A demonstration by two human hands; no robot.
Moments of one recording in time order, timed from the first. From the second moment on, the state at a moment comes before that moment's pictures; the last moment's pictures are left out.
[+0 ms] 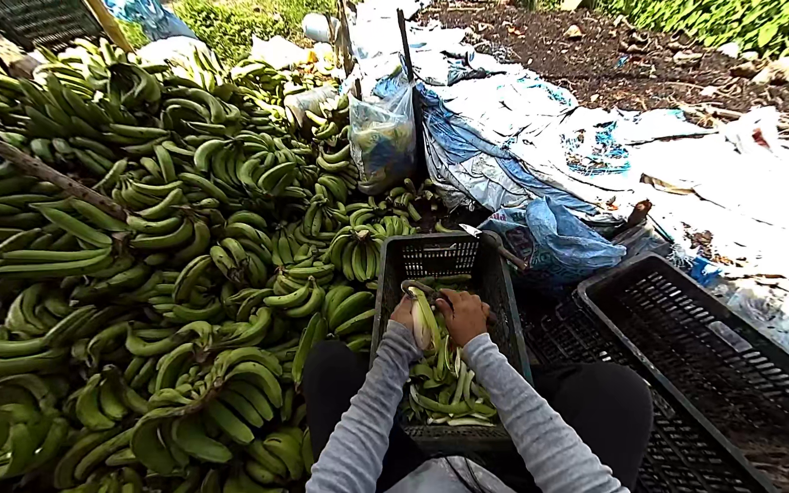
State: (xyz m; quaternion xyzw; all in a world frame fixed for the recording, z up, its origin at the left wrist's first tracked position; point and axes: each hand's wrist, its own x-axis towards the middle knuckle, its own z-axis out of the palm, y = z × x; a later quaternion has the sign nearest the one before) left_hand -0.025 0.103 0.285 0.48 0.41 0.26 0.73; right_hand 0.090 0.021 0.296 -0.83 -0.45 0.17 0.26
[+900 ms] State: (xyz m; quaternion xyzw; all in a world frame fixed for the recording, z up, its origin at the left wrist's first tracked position) left_hand 0.016 0.090 0.165 0.50 0.67 -0.03 0.55; right_hand 0.061 -0.029 0.143 -0.67 -0.44 0.51 -0.32
